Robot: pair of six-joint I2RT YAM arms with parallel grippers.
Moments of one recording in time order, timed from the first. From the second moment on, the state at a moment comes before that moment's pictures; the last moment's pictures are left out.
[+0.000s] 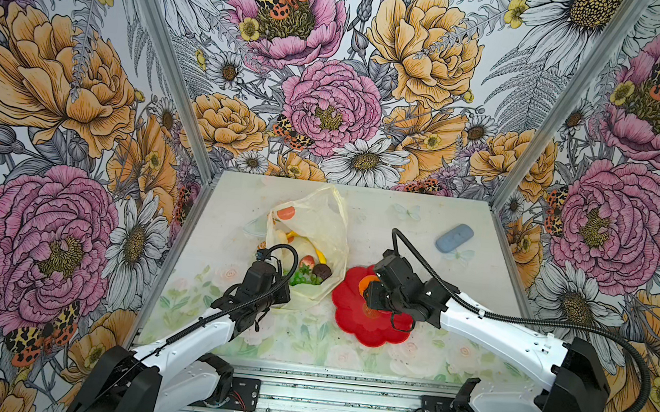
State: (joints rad) left arm -0.42 1.04 0.38 -0.04 -0.03 -0.61; right arm 0.84 1.29 0.93 -0.65 0.07 0.81
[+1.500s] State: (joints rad) left arm -0.42 1.04 0.38 -0.04 -0.03 -0.61; right arm 0.83 1.49 0.68 -0.16 -0.06 1.09
